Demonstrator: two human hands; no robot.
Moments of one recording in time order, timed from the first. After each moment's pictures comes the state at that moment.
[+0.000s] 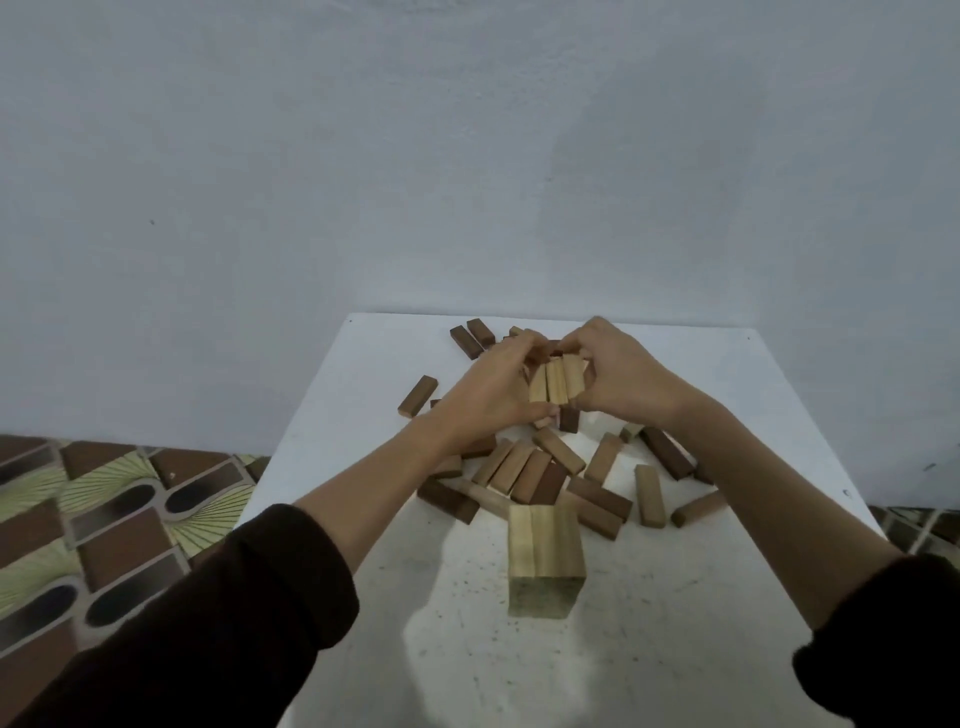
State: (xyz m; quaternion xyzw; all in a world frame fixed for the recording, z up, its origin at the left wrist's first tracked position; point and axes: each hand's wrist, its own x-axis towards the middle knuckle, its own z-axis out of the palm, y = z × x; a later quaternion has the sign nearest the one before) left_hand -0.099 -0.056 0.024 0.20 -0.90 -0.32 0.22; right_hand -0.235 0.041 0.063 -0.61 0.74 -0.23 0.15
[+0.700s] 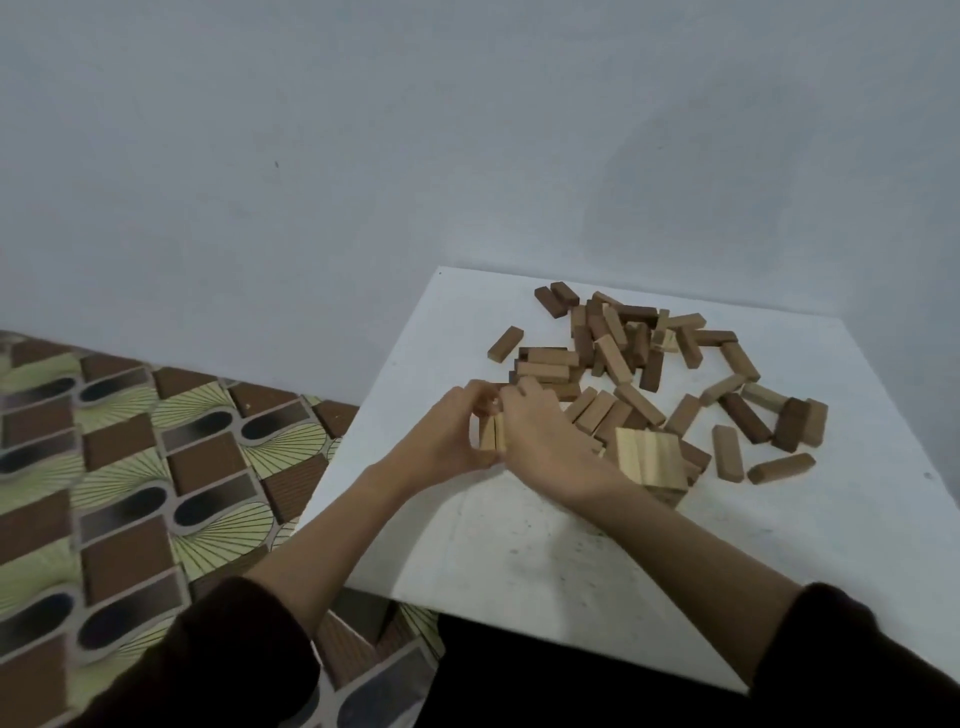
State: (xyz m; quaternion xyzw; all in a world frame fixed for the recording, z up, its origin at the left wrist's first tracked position) left_hand 0.075 -0.028 -0.038 0.30 -0.88 -0.31 0.23; right_hand -0.039 0.052 0.014 -0.65 0.75 -0.10 0.11
